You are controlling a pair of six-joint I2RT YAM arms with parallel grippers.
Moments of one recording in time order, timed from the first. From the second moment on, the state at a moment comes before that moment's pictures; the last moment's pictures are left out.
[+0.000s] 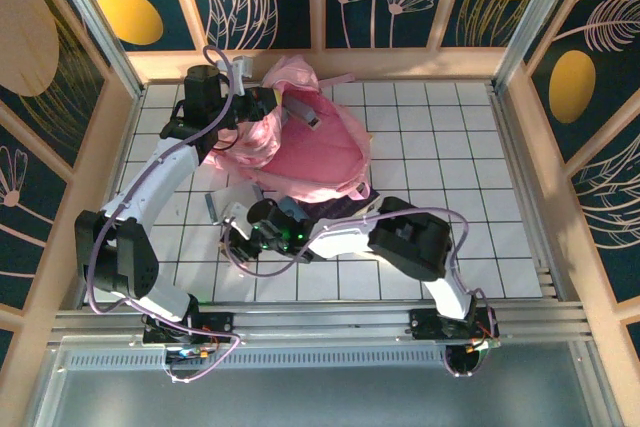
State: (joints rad) left arm -0.26 1.56 1.33 -0.11 0.54 -0.50; right arm 1.20 2.03 1.18 0.34 -0.09 0.08
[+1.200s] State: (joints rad) left arm -0.26 1.52 1.33 -0.13 0.54 -0.50; right arm 0.71 1.84 1.25 0.36 -0.09 0.26
